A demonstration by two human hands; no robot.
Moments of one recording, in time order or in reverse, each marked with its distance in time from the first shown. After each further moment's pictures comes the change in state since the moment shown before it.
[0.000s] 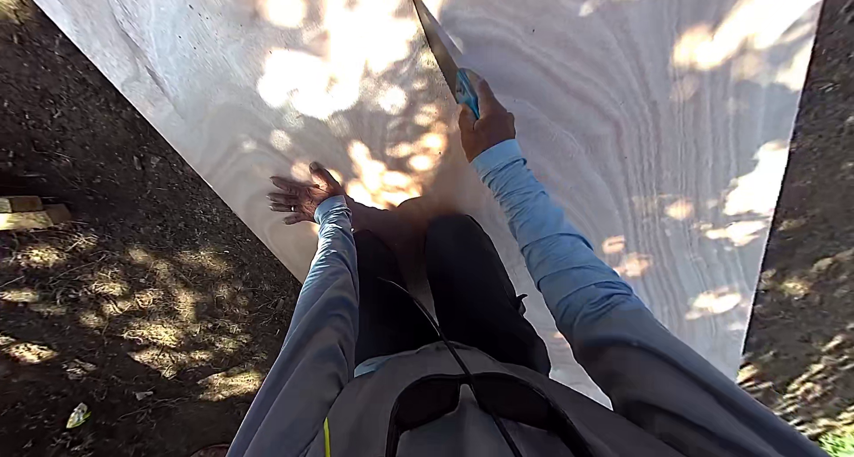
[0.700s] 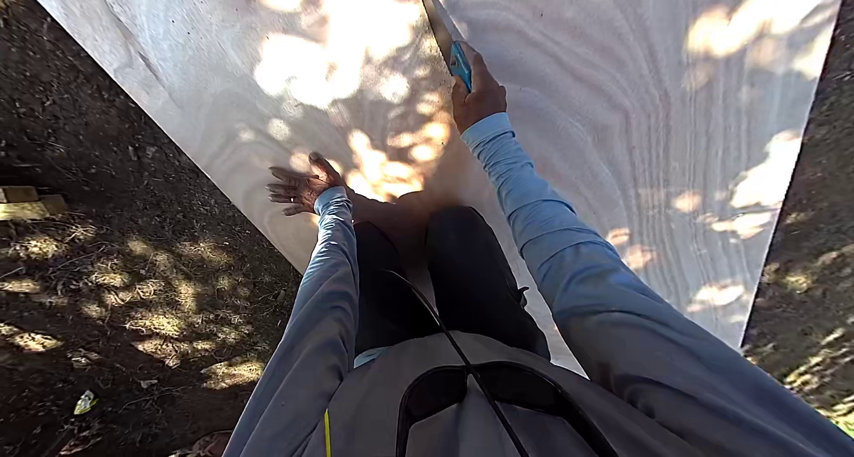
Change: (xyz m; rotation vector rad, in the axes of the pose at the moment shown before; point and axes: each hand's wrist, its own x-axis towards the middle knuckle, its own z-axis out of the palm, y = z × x) left_hand 0.000 -0.004 0.005 -0.004 0.021 0.012; right_hand 0.035 -0.007 0.023 0.002 0.029 -0.003
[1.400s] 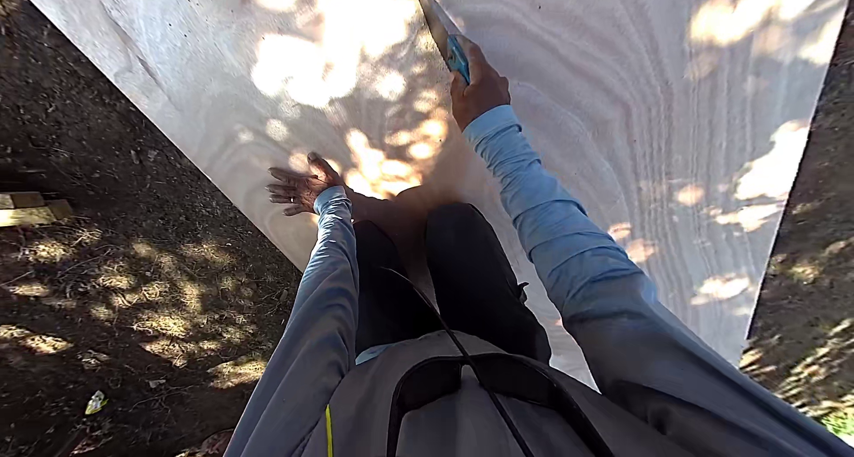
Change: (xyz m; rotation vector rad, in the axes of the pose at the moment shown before) left_hand -0.002 -0.001 0.000 -0.004 0.009 0.010; right_hand -0.009 -0.013 -0.021 -0.036 -0.084 0.029
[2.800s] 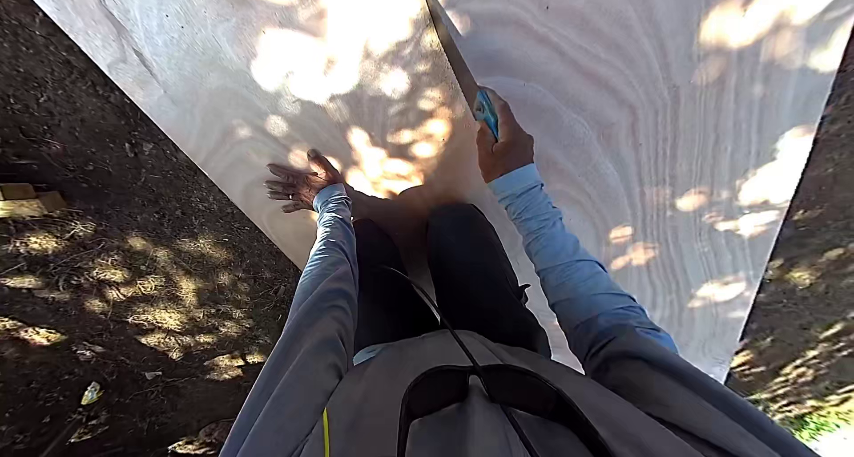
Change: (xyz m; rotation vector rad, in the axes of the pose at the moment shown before) left_hand 0.007 0.000 0.005 0.000 0.005 0.001; right_hand -0.067 0.058 0.009 0.058 0.079 -0.040
